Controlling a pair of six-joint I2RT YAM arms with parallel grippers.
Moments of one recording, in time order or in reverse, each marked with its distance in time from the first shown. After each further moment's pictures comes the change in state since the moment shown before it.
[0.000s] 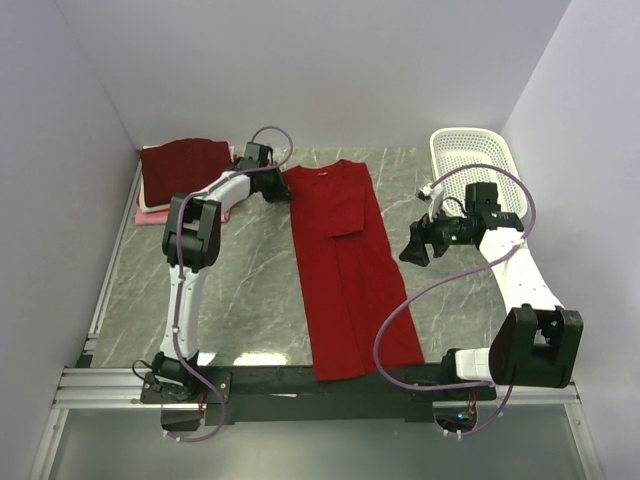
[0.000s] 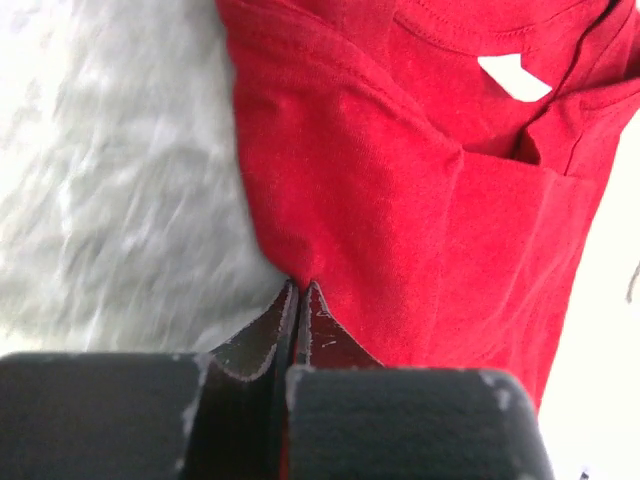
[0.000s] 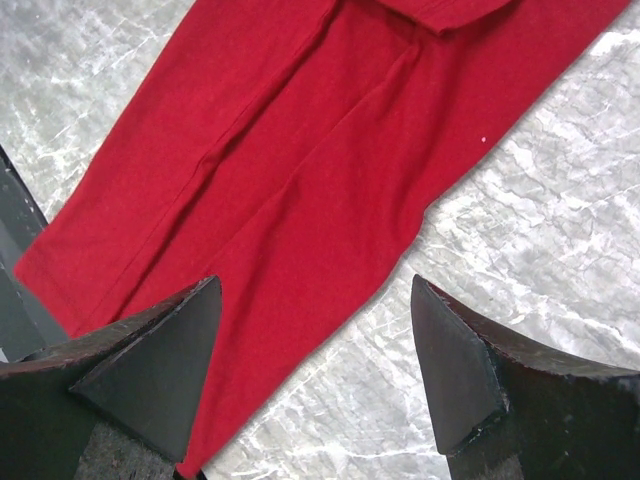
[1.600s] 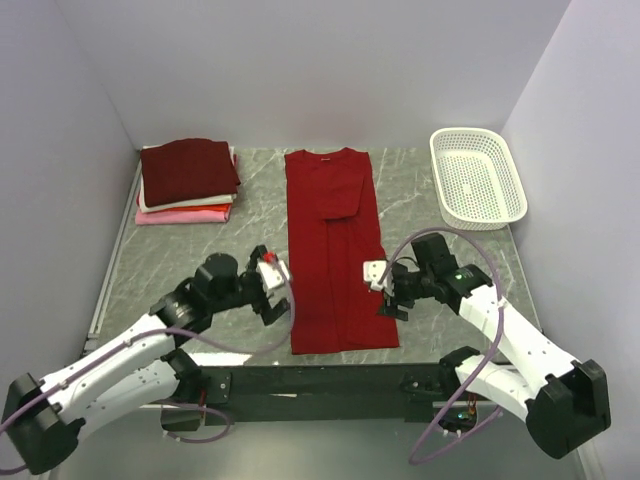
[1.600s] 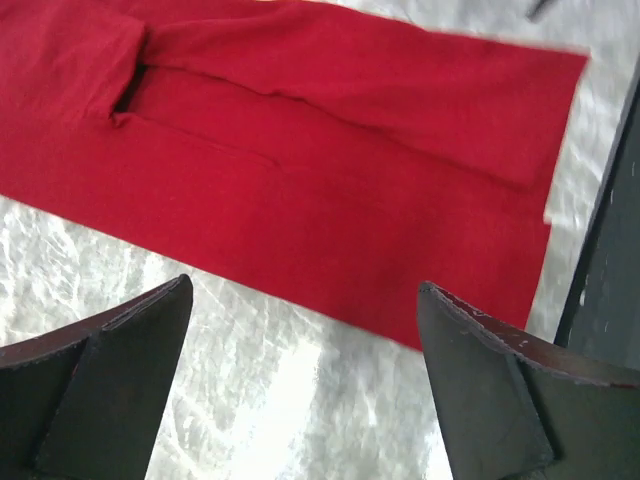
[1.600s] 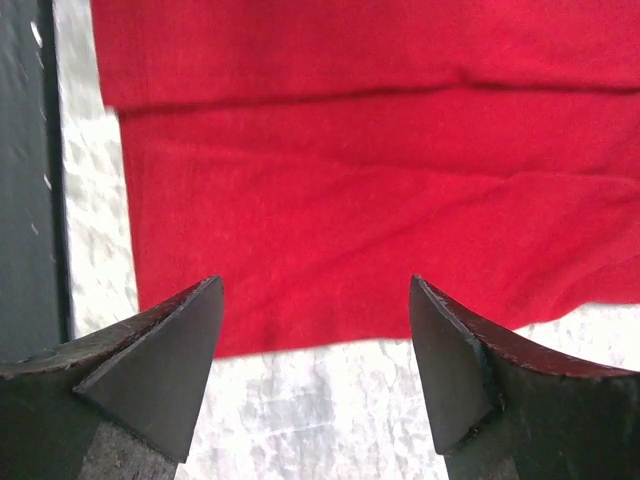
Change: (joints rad) left arm -0.446 -1.532 -1.257 0.157 0.040 0.958; right arm 0.488 -0.344 -0.360 0.130 0.155 -0.367
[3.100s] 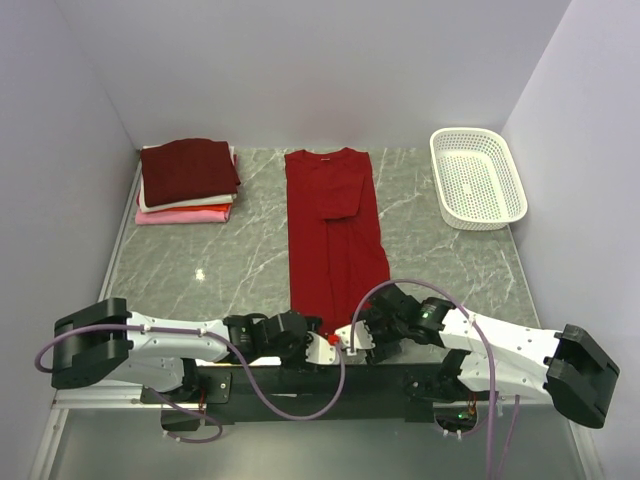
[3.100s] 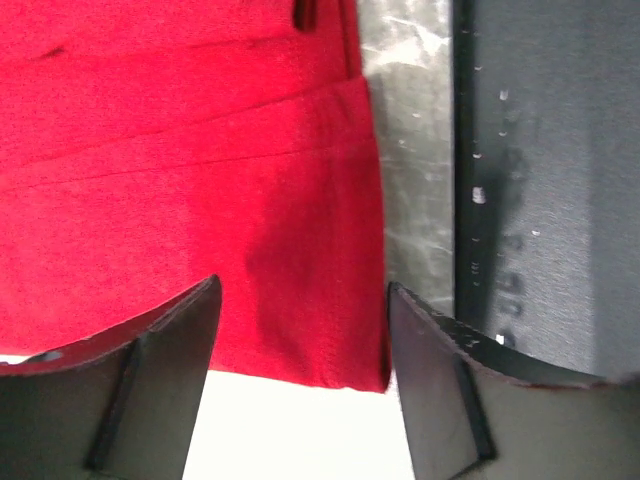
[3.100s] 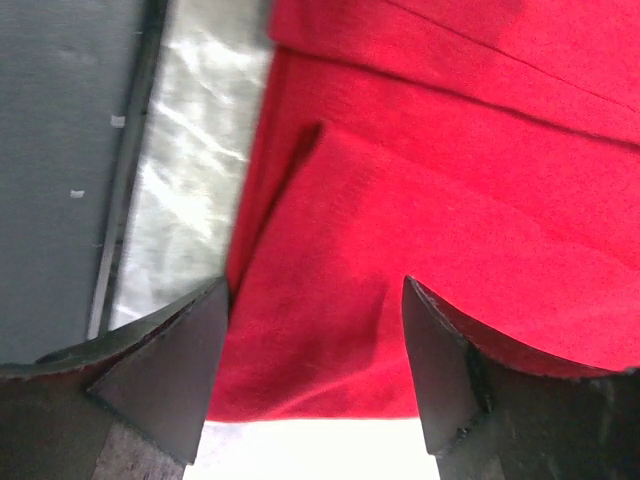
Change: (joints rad) left arm -0.585 0.423 -0.105 0.147 -0.360 0.182; right arm 0.521 0.043 -0.239 0.163 0.401 -0.005
